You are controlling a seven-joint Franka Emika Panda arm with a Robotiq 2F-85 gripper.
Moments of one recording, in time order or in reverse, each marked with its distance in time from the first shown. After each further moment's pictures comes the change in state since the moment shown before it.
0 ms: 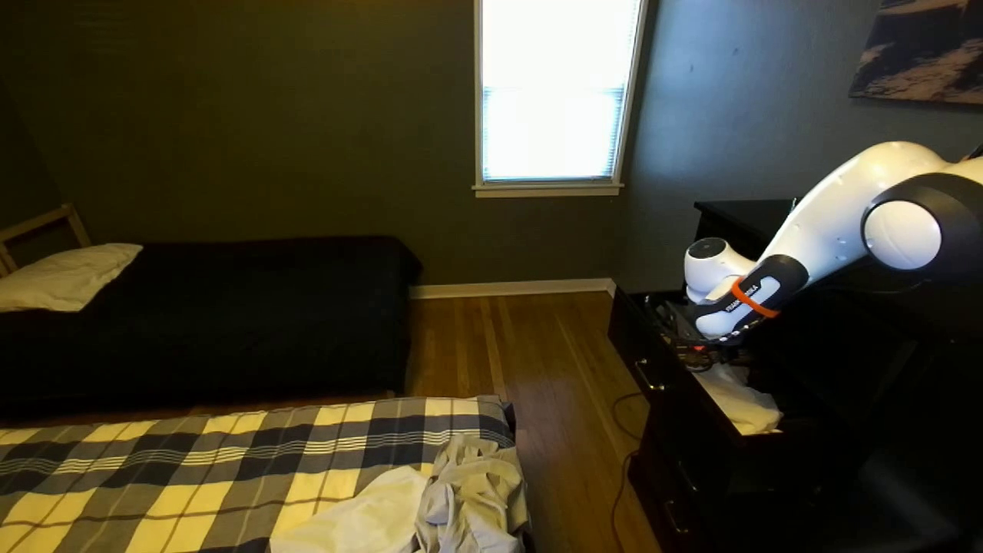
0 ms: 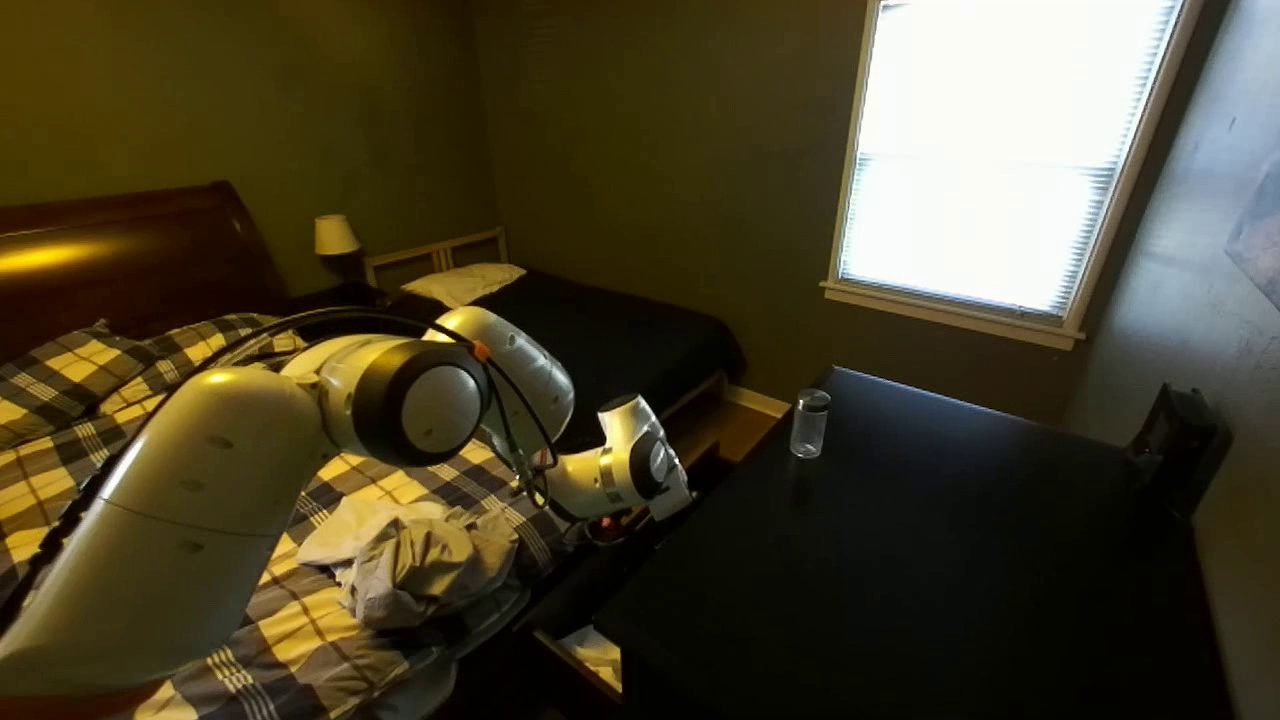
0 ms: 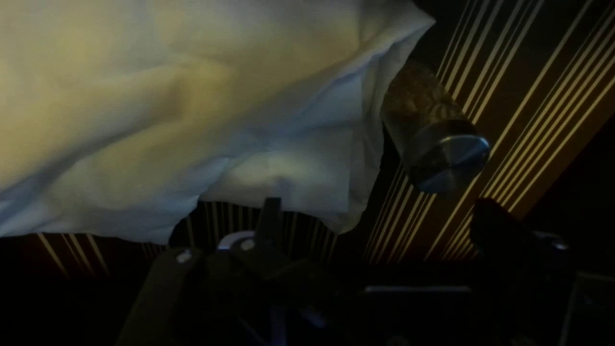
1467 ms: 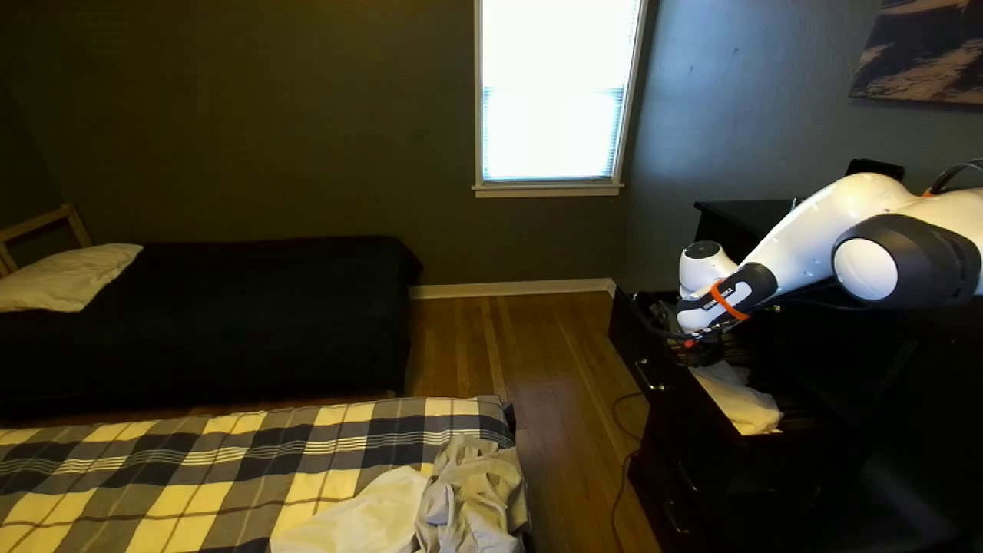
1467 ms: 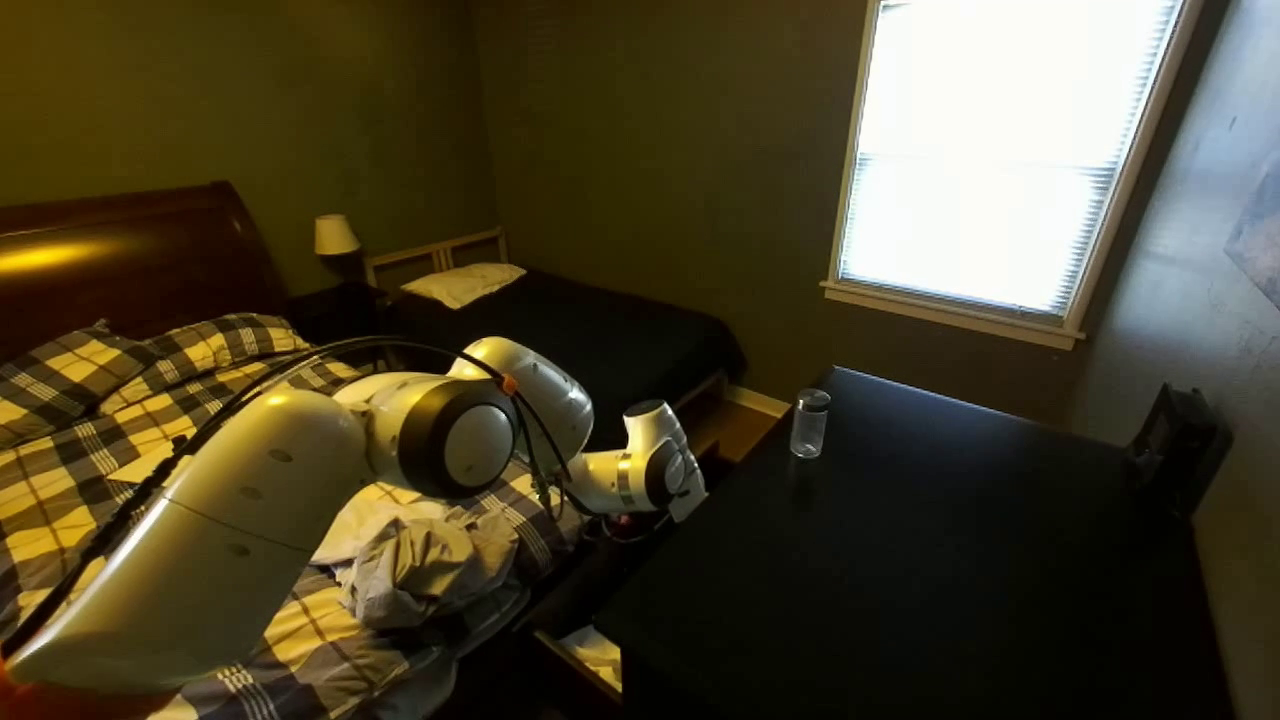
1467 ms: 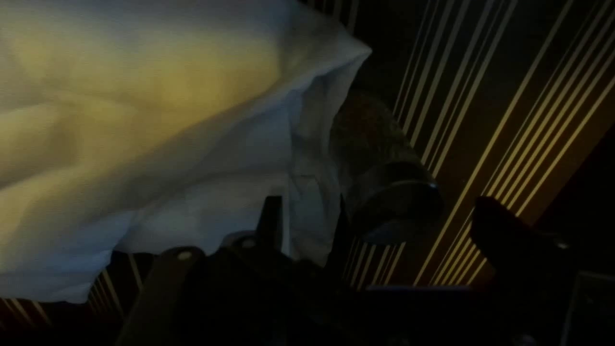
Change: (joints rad) arm -0.044 0.156 0.022 0.211 0.185 -0.026 -0.159
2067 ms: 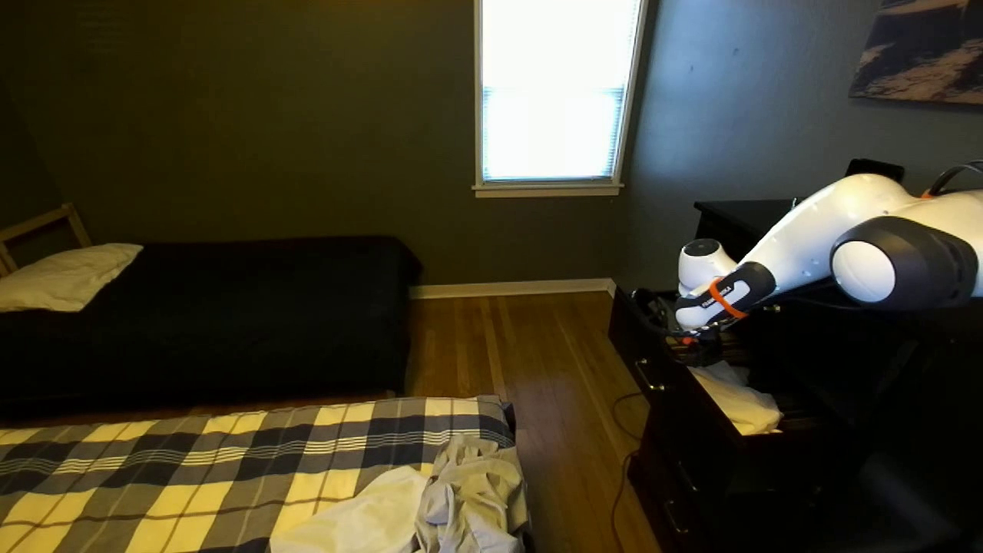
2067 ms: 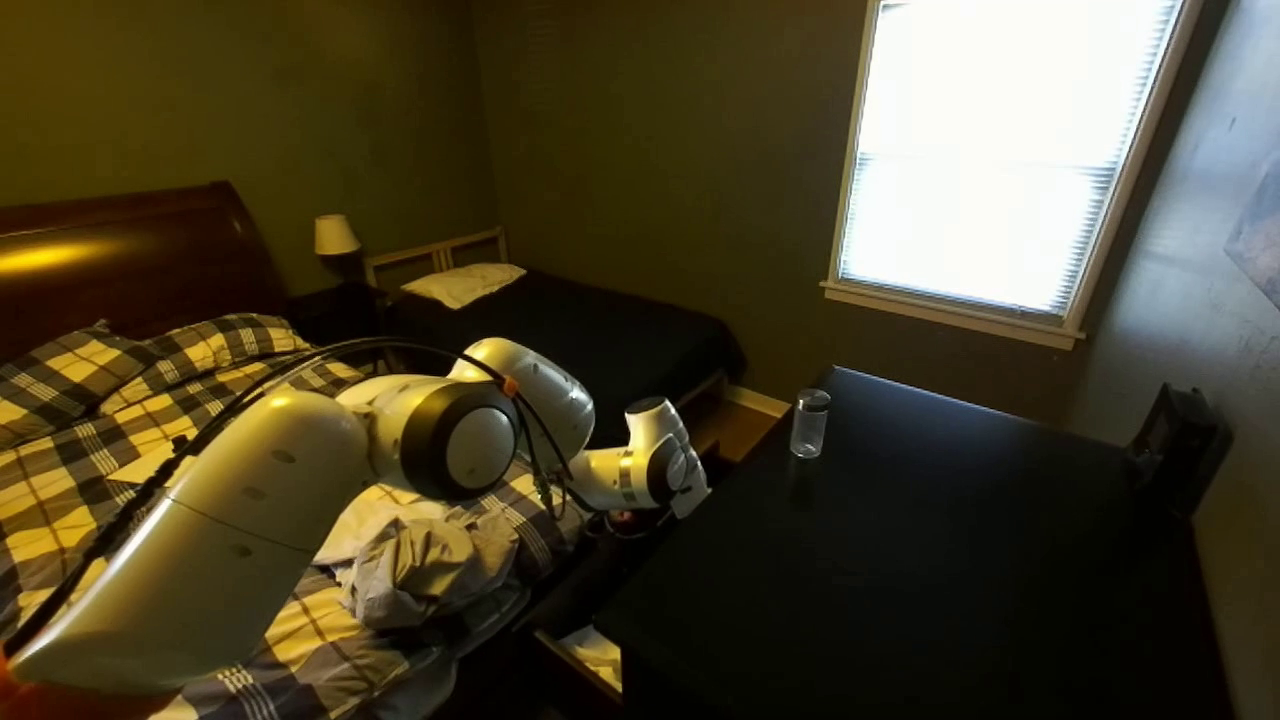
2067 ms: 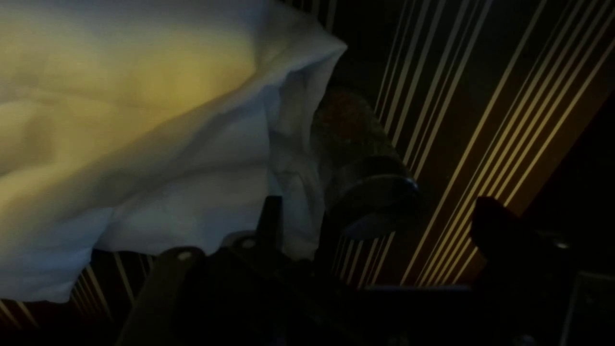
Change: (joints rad) arm -0.003 0.011 -0.001 0.028 0.006 0.000 -0.002
